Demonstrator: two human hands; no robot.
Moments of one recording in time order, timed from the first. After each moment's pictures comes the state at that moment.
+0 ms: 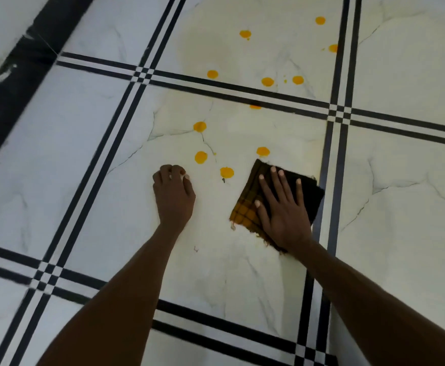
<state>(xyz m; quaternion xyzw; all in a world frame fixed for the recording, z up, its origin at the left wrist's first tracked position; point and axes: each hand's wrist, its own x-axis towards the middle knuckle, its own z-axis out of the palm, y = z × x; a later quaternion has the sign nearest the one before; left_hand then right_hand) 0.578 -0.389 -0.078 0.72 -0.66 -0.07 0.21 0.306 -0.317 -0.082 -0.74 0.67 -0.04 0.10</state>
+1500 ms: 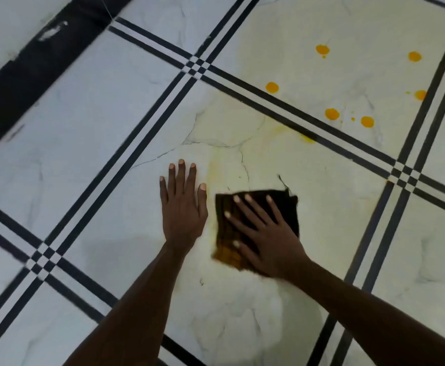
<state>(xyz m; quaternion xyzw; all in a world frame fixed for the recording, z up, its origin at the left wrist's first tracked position) 0.595 -0.406 -0.095 0.78 -0.60 -0.05 0.17 0.357 -0.401 -0.069 -0.92 0.37 0.03 0.11</state>
